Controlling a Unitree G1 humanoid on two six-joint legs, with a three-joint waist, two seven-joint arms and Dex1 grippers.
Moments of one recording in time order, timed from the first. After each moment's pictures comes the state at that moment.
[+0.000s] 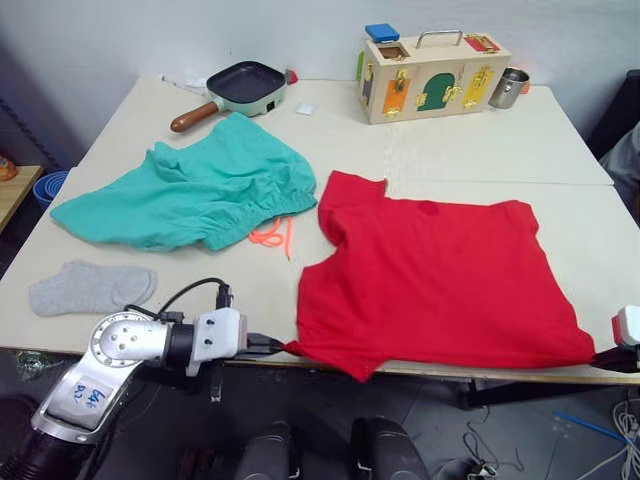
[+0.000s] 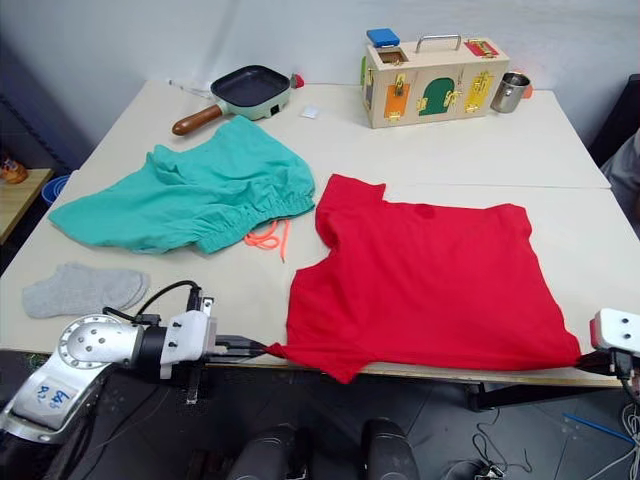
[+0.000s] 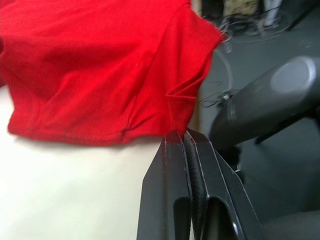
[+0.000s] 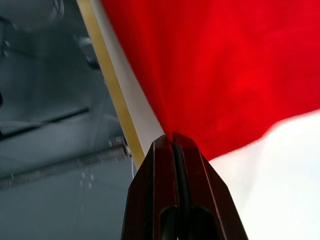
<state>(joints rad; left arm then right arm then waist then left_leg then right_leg) -0.04 0.83 -0.07 -0.43 -0.33 0.17 -1.05 -0.09 -1.33 -0.10 0.67 0.13 -0.33 1.45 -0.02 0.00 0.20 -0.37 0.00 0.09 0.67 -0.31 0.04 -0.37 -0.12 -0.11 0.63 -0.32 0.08</state>
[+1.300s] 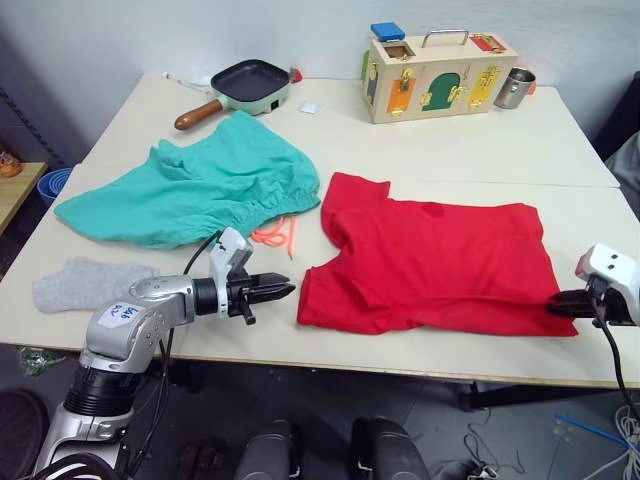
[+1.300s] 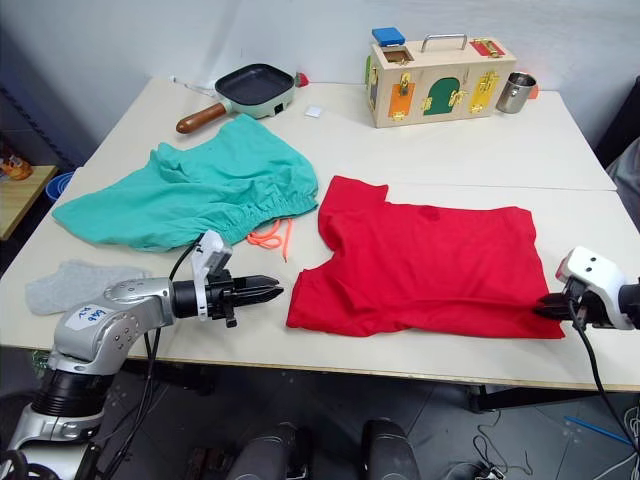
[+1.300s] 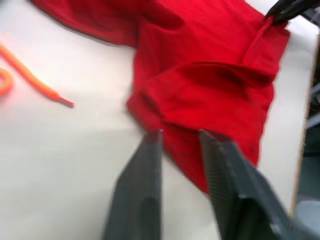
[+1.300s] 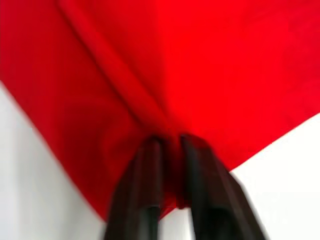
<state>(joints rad) -0.38 0.61 0.00 -0.18 -0.56 0.82 -0.74 -0.54 -1.12 -0.04 0.87 0.06 -0.09 1.35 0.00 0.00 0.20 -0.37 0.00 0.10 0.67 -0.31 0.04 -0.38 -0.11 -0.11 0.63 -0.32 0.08</state>
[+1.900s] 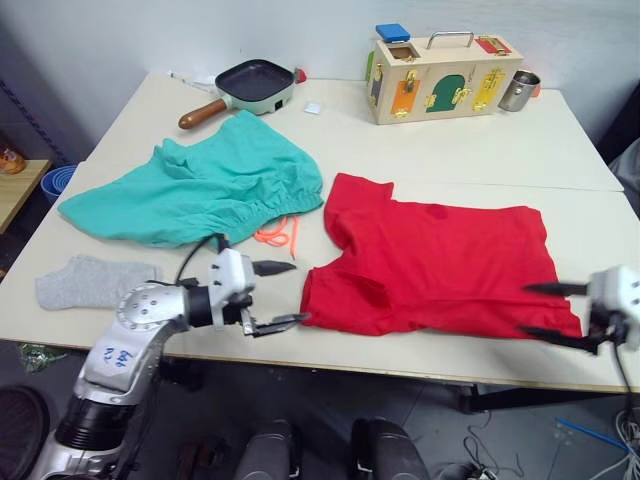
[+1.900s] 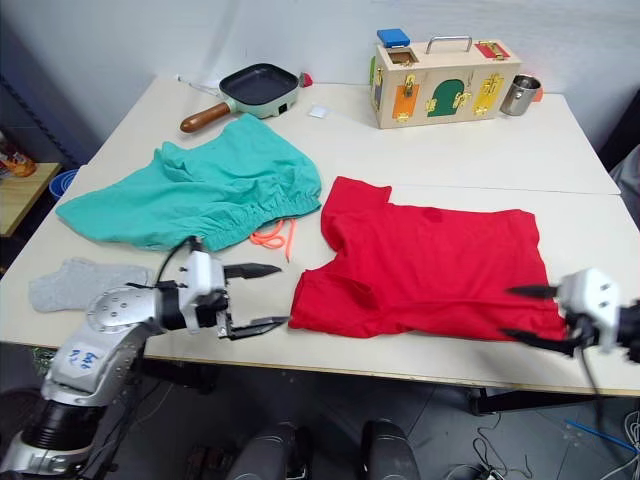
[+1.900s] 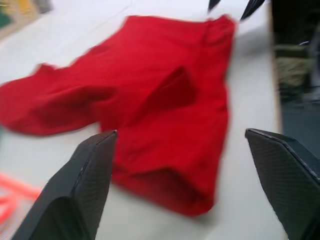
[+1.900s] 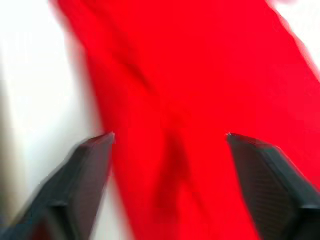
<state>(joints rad) -0.26 0.62 -0.10 -0.30 -0.41 0.31 -0.98 0.03 -0.96 -0.26 0.12 0.47 -0.10 1.41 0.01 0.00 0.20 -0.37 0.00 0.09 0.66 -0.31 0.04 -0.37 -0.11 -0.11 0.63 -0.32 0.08</state>
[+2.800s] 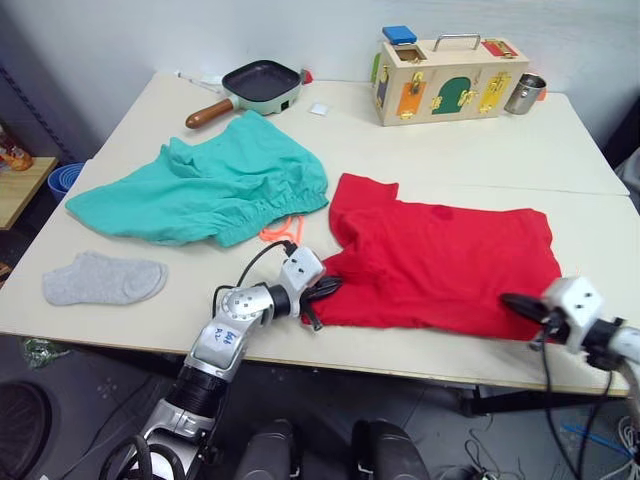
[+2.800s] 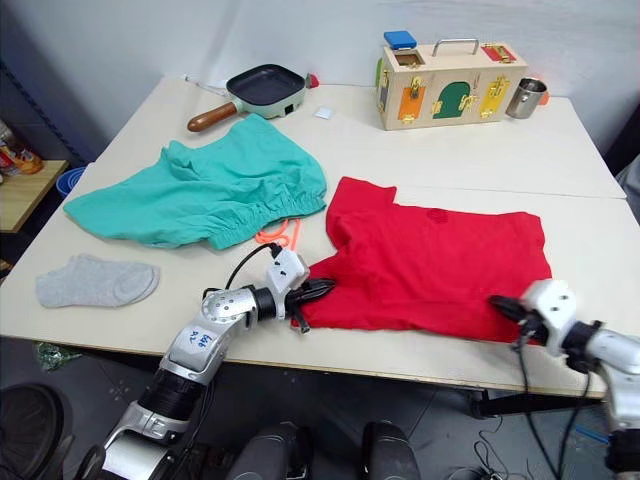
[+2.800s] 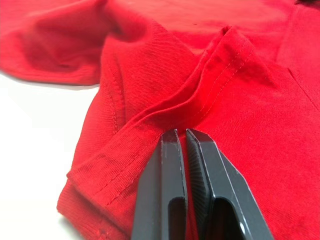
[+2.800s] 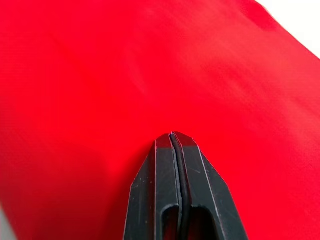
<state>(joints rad) -0.41 0.26 -0.21 0.06 -0.12 0.36 -0.60 -0.10 -0.87 -0.33 0.55 0.26 -0.27 1.00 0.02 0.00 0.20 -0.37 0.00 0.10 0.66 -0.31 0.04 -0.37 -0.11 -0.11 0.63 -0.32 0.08</state>
